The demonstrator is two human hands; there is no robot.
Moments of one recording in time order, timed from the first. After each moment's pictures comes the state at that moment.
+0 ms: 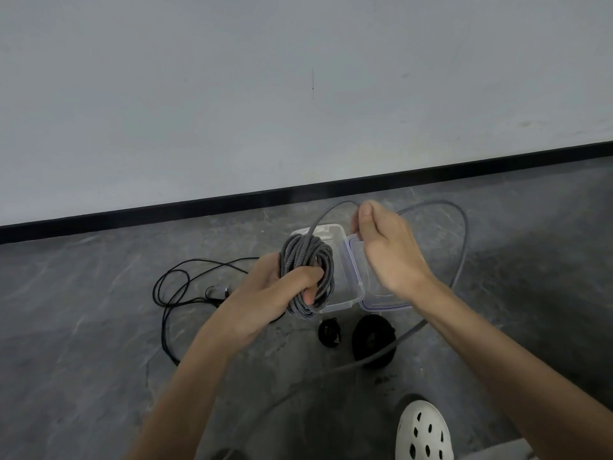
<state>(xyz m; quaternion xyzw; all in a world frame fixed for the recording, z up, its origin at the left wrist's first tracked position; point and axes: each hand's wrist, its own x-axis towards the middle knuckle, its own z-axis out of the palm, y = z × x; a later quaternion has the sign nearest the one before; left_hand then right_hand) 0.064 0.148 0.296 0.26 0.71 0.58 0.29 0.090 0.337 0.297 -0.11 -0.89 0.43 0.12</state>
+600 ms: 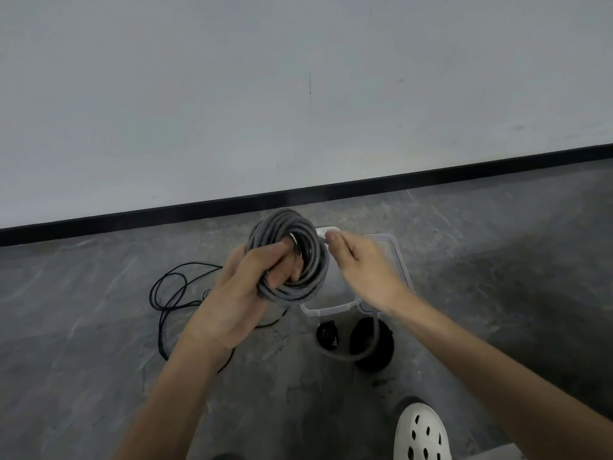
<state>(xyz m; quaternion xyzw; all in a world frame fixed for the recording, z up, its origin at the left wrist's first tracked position) 0.055 0.141 0.297 0.23 0.52 0.77 0.28 0.086 0.321 0.275 -0.07 -0.87 0.49 0.04</state>
